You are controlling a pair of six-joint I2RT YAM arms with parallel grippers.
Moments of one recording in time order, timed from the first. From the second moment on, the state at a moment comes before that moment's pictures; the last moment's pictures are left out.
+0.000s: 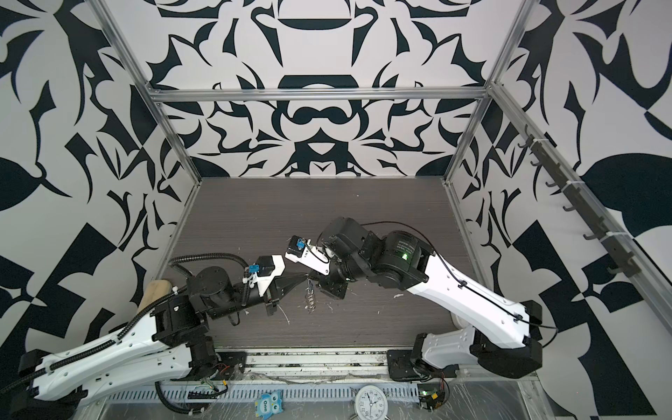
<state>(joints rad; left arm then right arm) -1.13 0.73 0.70 -0.06 0.10 0.02 1.11 1.29 1.63 -1.17 -0.14 -0.13</state>
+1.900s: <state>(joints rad) -1.13 0.66 0.48 0.53 0.12 -0.11 1.11 0.81 0.97 -0.18 -0.08 0.11</state>
